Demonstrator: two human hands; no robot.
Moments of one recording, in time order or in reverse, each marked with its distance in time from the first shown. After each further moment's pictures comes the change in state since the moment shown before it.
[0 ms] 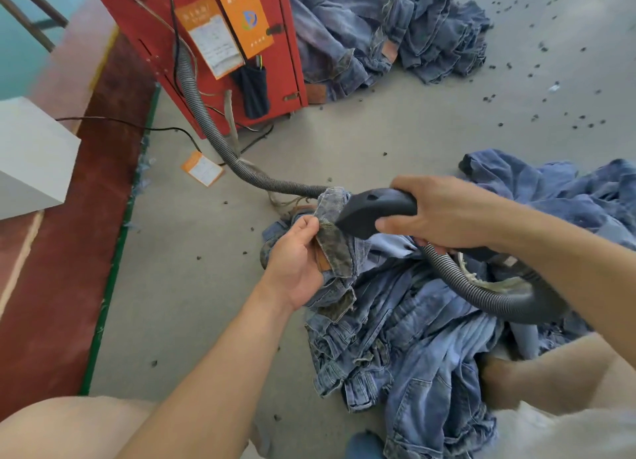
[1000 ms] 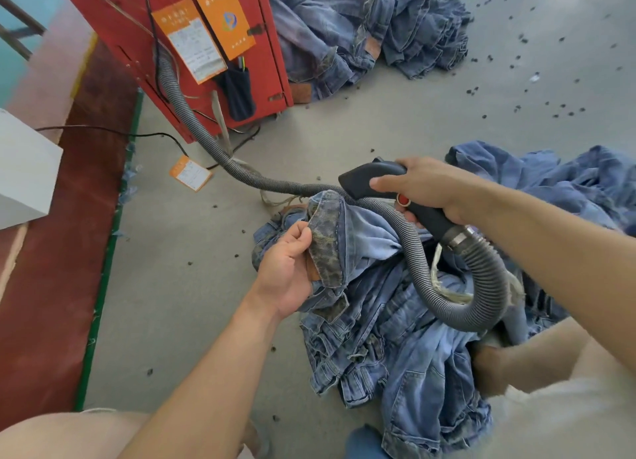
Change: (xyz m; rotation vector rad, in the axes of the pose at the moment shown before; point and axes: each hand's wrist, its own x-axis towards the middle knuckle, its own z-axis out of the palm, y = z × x) left_hand -0.007 -0.011 -0.013 0.040 -0.104 -0.013; right_hand 0.031 0.022 0.000 0.576 0.043 0.315
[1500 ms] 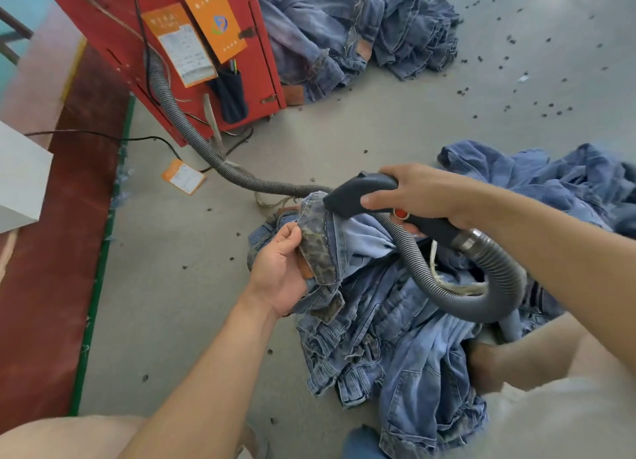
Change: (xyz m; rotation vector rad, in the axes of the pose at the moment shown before) left_hand 0.007 0.001 0.000 -0.078 0.029 -0.019; right_hand -0.013 0.003 -0.005 -0.151 -0.122 -0.115
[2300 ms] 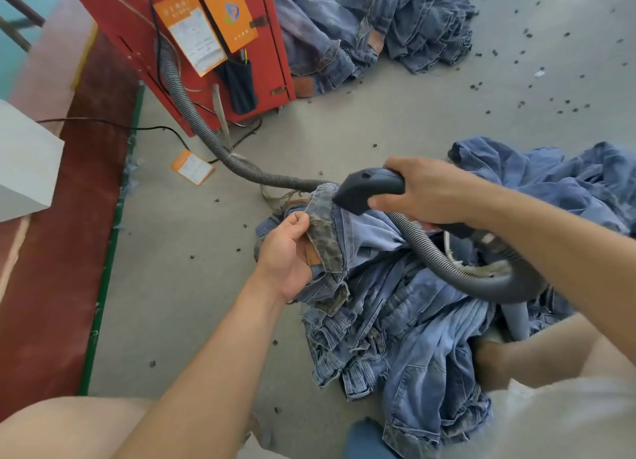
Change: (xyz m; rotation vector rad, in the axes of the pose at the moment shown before) left_hand 0.003 0.009 0.006 0.106 0.099 0.011; right_hand -0.010 -0.014 0.009 -0.479 0.158 -0.166
